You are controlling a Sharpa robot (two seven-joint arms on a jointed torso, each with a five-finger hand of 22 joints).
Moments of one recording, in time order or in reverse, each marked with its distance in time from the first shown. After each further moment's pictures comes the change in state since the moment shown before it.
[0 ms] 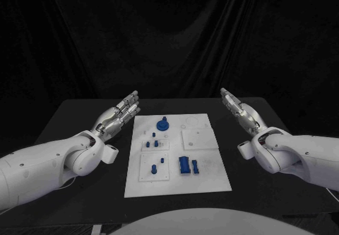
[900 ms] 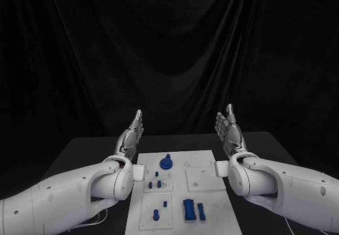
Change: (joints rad) left arm -0.050 0.061 0.197 0.163 0.203 -0.600 -0.119; left_hand -0.711 -0.152 0.183 -0.184 -0.193 -0.061 0.098 -0.004 -0.004 0.000 0.000 -0.015 -0.003 -0.003 -0.011 0.000 0.001 -0.109 -0.001 -0.105 0.000 0.000; right arm -0.024 0.257 0.216 -0.042 0.387 -0.164 -0.039; right_hand -0.230 0.000 0.000 -0.013 0.000 0.000 0.002 0.000 0.000 0.000 0.000 0.000 0.000 0.000 0.000 0.000 0.000 0.001 0.000 0.000 0.000 0.000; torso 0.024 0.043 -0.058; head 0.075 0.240
